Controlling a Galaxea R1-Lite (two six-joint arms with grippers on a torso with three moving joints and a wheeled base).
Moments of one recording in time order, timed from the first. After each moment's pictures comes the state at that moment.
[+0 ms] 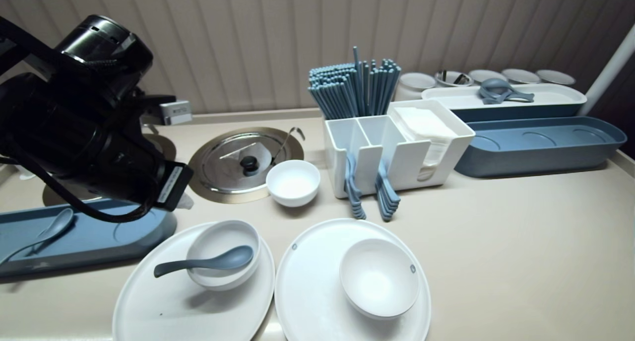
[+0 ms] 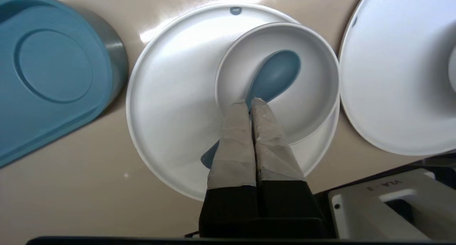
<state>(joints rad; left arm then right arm) -0.40 1.63 -1.65 1.01 0.06 -0.07 0.00 0.00 0.00 0.00 -0.02 0.01</state>
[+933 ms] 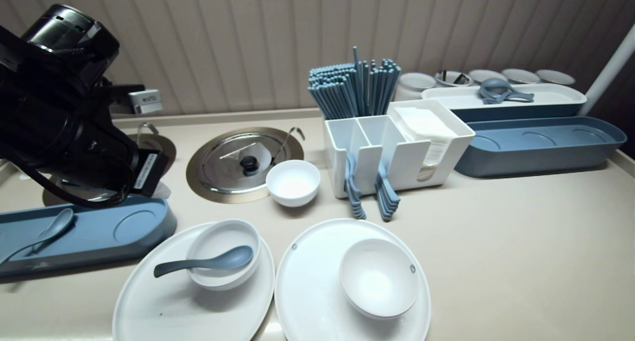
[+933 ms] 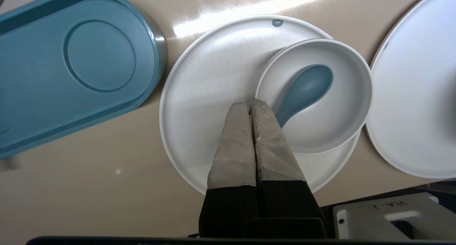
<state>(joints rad) -0.30 1.61 -1.67 1.01 0.06 -0.07 0.00 0.00 0.00 0.00 -0.02 0.01</state>
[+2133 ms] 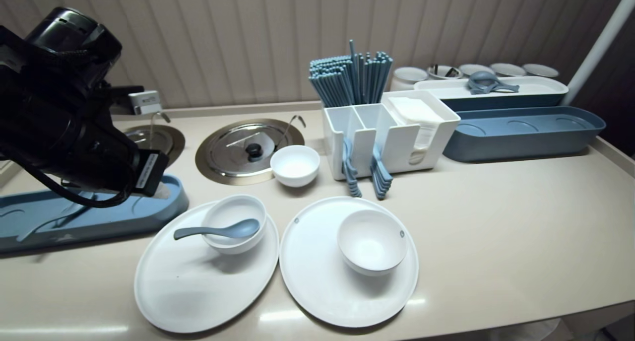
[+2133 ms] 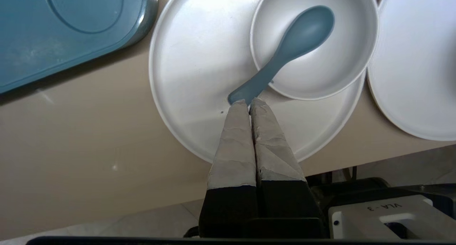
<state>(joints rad) -0.29 1.61 -1.67 1.01 0.07 -0.10 0.00 0.00 0.00 0.00 -0.02 0.01</state>
